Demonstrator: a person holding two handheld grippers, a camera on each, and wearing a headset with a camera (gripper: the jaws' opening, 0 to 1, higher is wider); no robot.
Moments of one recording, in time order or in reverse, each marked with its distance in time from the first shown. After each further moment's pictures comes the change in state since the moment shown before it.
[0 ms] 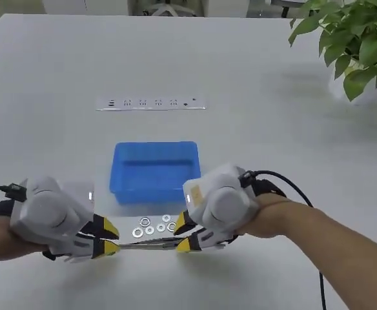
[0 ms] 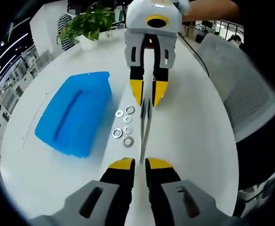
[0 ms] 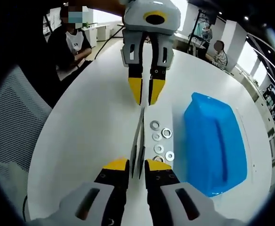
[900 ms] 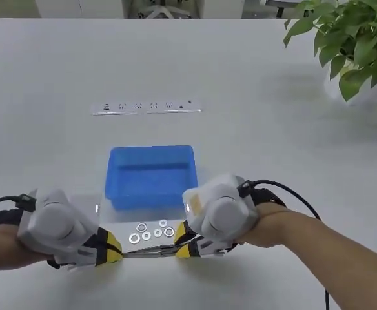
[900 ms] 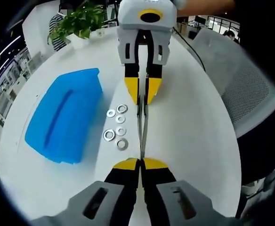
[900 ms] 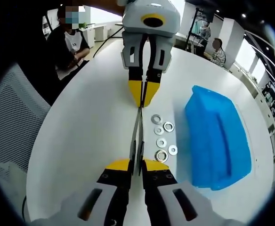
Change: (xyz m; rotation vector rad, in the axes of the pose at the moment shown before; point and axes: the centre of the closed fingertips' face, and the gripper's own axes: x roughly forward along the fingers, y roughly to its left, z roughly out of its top) left arm 0.014 -0.005 -0.003 0.044 0.022 -0.053; right arm 0.003 0.003 -0.009 0.023 0.002 -0.005
